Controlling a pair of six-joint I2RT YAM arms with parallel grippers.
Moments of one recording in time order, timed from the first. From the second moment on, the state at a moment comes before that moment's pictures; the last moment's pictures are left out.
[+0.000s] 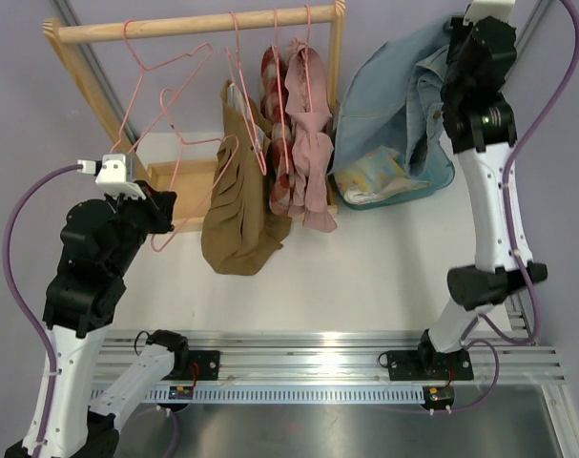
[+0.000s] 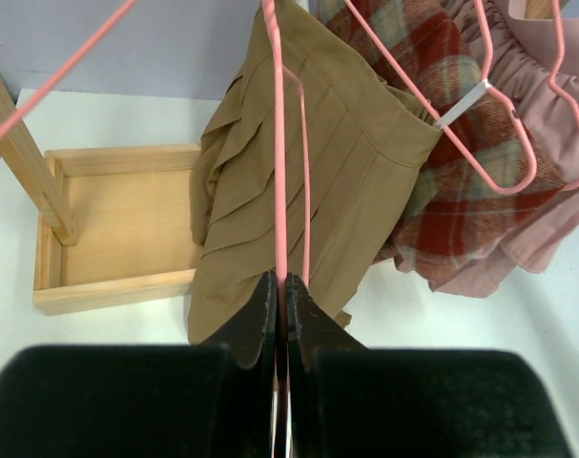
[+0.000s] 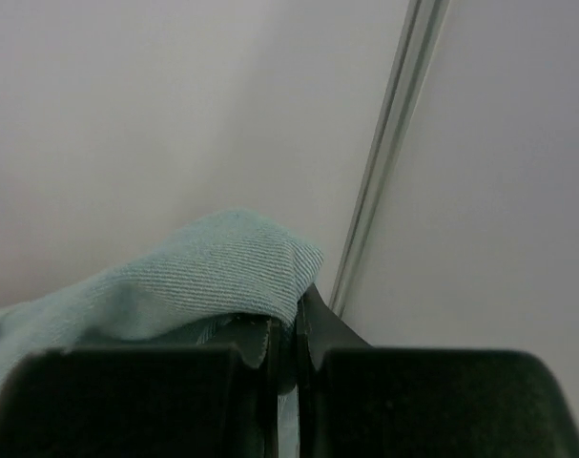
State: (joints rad) left arm -0.26 0.74 1.28 -0.71 -0.04 -0.24; right arm 0.25 1.67 2.26 -0.33 0.61 -0.27
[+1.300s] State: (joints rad) left arm -0.23 1.39 2.01 -0.75 -0.24 -0.14; right arm 0.34 1.10 0.90 -0.30 0.07 0.44
